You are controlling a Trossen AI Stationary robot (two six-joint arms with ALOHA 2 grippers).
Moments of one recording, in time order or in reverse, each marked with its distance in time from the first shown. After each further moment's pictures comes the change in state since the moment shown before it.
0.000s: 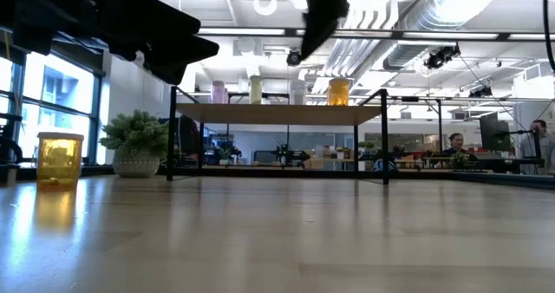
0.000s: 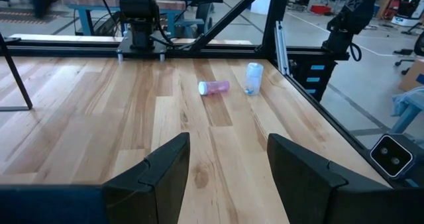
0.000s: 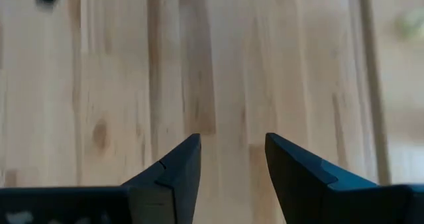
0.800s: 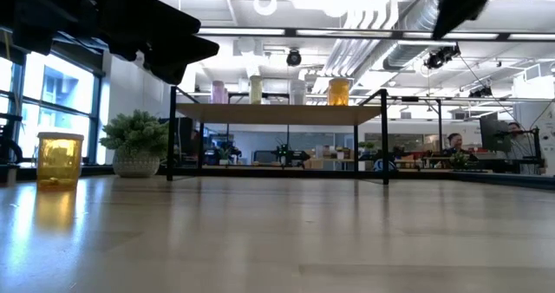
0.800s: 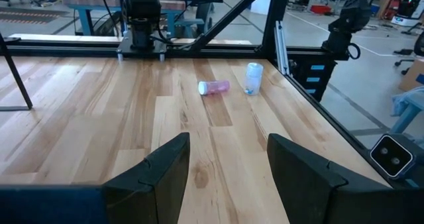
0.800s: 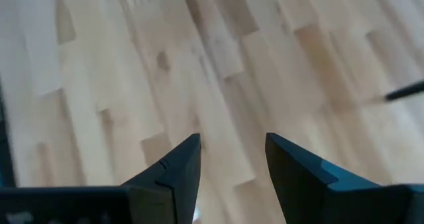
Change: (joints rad) left arm 0.000 0.000 0.000 0.001 0.000 0.000; right arm 0.408 -0.568 -0.598 0.042 0.187 0.700
